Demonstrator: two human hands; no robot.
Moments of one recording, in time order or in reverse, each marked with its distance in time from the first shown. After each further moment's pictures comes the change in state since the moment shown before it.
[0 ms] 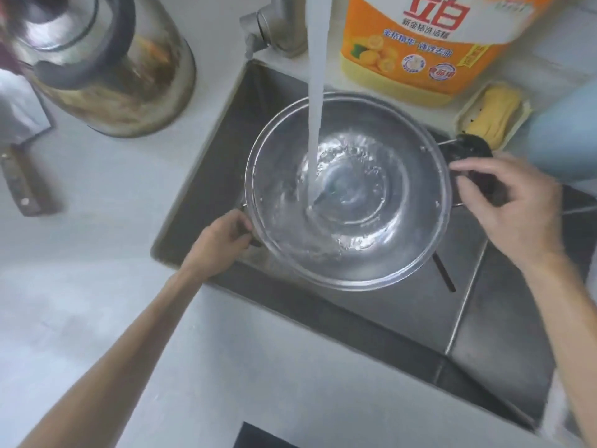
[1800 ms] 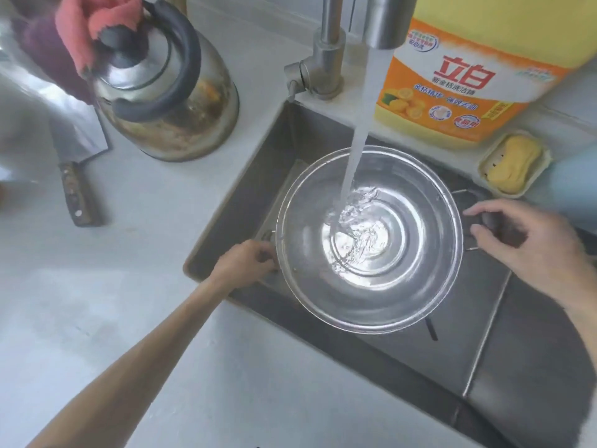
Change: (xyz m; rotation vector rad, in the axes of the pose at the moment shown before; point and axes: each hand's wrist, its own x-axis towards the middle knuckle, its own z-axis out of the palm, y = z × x) left_hand 0.011 0.002 -0.008 0.188 -0.143 -0.070; right_hand 0.012 -0.012 -0.012 -0.074 -0.318 0.260
